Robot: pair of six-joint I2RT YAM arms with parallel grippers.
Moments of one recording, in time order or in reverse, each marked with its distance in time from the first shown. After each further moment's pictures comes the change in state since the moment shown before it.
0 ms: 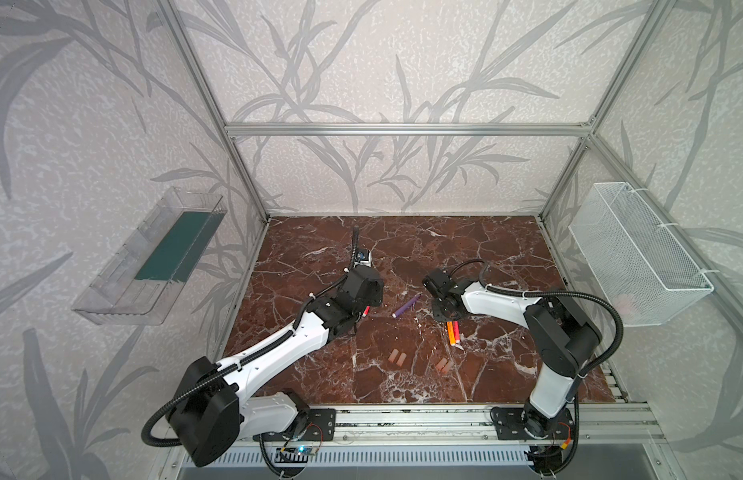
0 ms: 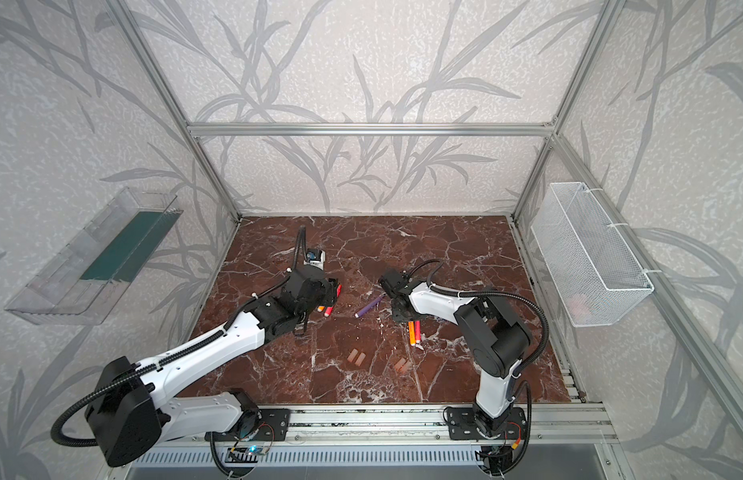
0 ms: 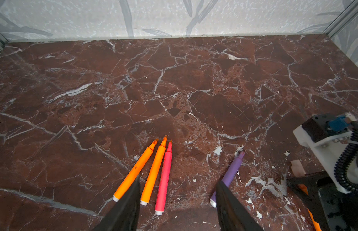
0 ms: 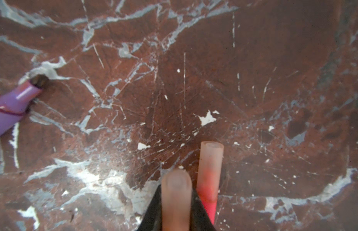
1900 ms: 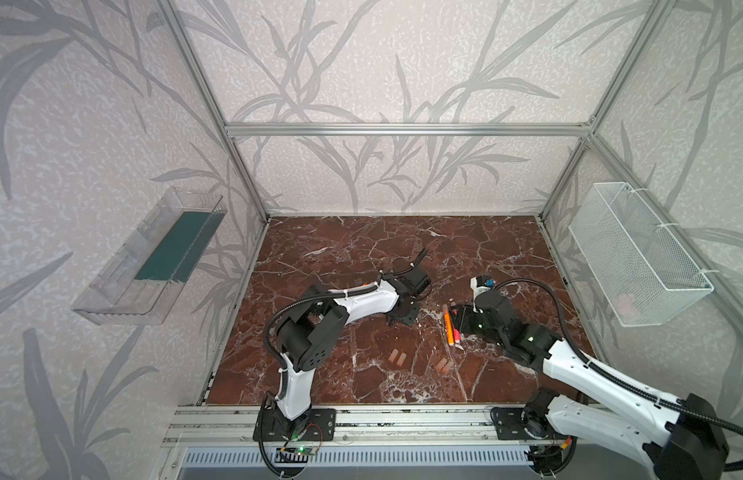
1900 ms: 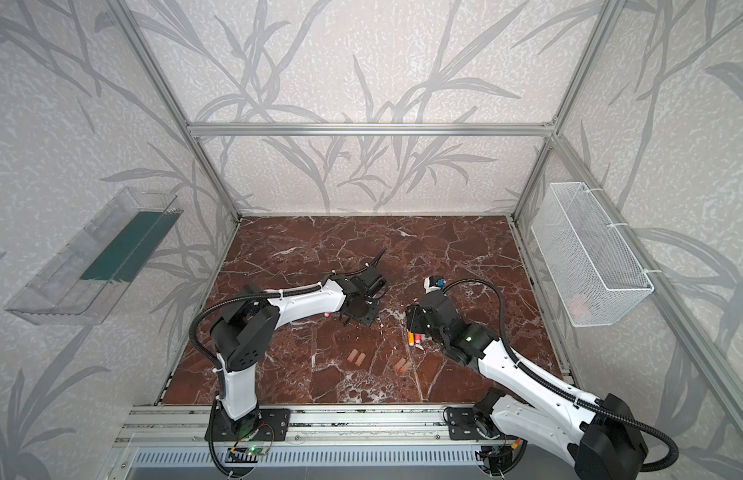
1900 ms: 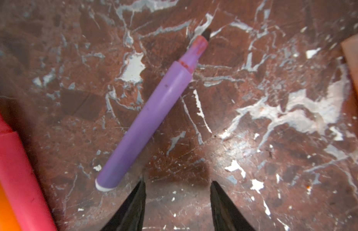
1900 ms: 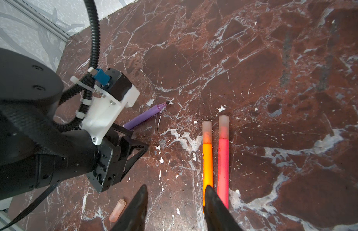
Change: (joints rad) left arm -0.123 0.666 0.421 -0.355 0.283 0.116; right arm 0.054 -0.827 -0.458 0.269 -0.106 0.167
